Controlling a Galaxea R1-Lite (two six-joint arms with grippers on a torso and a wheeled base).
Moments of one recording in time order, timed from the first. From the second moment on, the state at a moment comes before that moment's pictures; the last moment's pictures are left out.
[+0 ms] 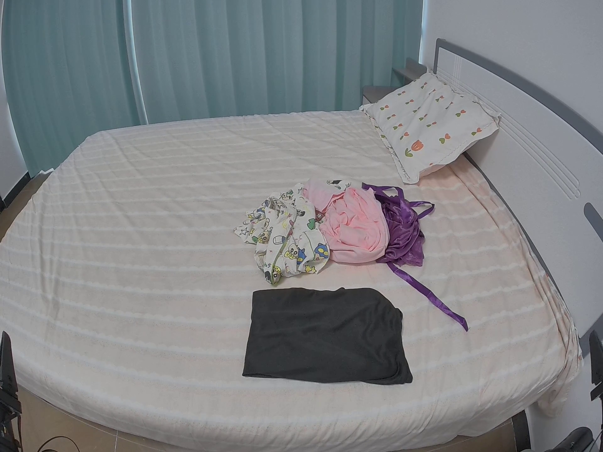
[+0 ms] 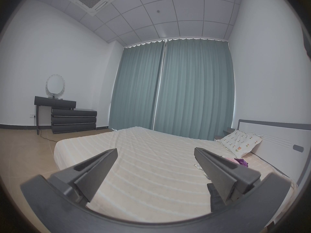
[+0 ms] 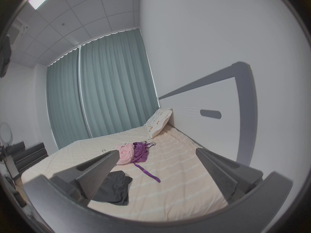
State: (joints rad) left arm -0.09 0.14 -0.10 -0.20 0.47 -0.13; right arm 0.11 0.22 -0.02 -0.28 -0.27 0.20
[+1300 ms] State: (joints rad) left arm 0.00 0.01 -0.02 -0.15 0.18 0.00; right arm 0.00 0.01 -0.02 -0.07 -0.02 0.03
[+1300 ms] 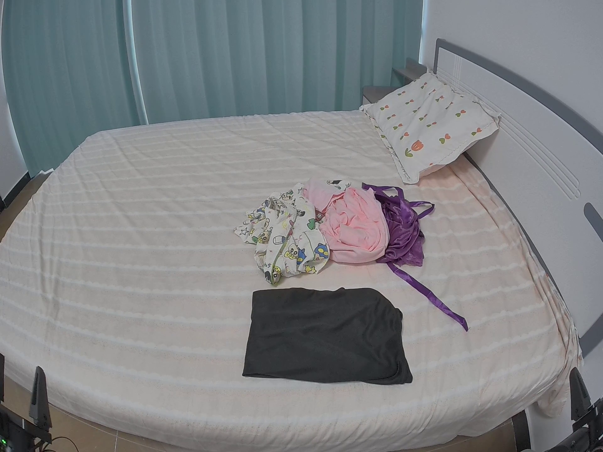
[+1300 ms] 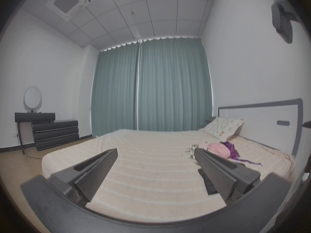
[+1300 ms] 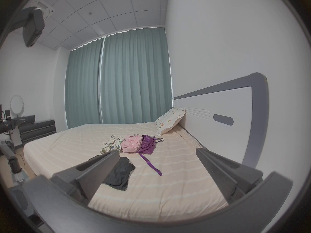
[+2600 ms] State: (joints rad) left arm 0.00 0.01 -0.02 0.01 -0.09 0.02; right arm 0.00 0.01 -0.02 -0.06 -0.01 -0.01
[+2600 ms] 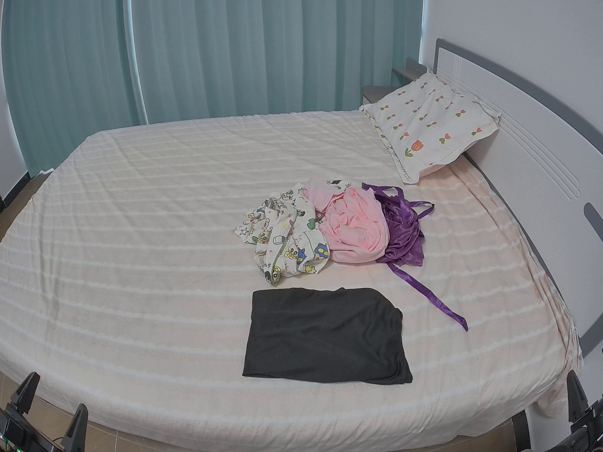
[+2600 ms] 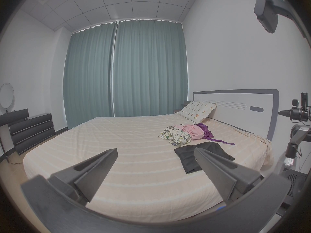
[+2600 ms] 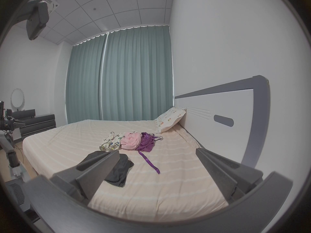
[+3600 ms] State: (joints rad) left arm 0.00 0.01 -0.02 0.01 -0.08 0.02; right arm 0.00 0.01 -0.02 -0.07 0.10 -0.08
